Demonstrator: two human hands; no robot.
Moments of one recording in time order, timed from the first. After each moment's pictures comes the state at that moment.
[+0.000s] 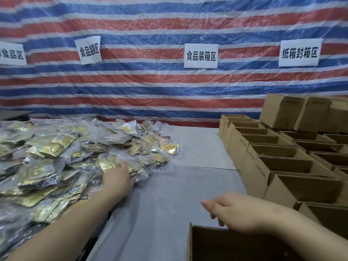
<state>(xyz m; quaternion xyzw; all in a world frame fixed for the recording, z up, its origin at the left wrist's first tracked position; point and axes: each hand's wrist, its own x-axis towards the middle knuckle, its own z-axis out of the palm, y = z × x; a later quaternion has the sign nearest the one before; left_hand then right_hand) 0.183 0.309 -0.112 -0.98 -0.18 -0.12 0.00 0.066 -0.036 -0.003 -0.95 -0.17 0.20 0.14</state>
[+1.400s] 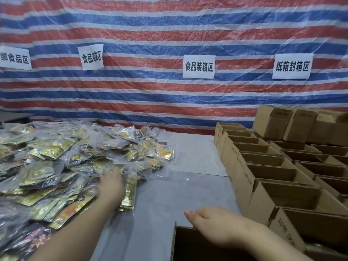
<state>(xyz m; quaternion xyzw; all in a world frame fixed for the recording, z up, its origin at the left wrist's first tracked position) 0.146 0.282 -0.091 -0.95 -0.26 -0.12 -0.09 0.056 -0.036 -0.020 -0.95 -0.19 0.19 0.18</state>
